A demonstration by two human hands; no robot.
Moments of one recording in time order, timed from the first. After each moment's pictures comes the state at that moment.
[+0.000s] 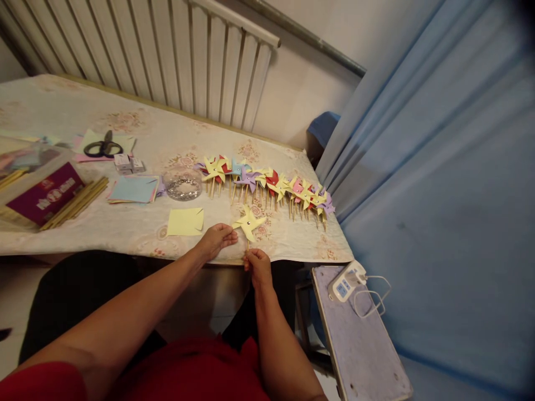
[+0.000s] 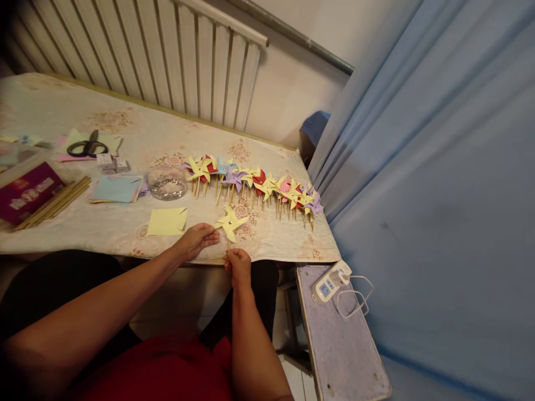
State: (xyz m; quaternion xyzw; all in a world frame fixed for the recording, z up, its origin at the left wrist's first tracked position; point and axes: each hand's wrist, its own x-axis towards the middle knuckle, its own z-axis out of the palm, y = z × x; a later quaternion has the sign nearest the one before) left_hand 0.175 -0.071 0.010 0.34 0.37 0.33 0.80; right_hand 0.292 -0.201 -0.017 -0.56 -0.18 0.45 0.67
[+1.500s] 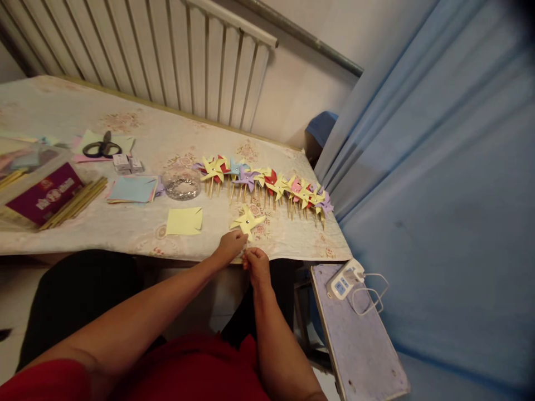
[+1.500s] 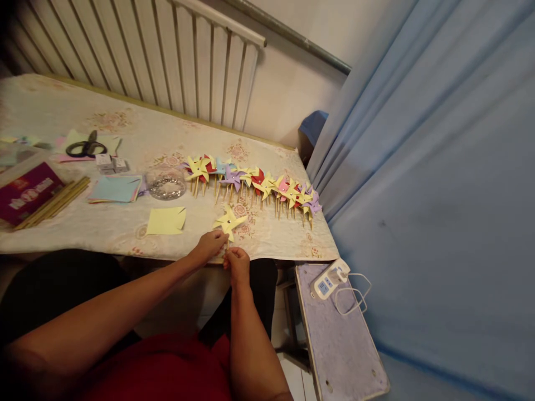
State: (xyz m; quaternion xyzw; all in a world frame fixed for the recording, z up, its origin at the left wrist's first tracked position) left_hand 0.208 -0.109 0.039 0.70 0.49 0.20 0.48; right_hand 0.292 -0.201 -0.018 -0.56 -0.19 0.45 0.67
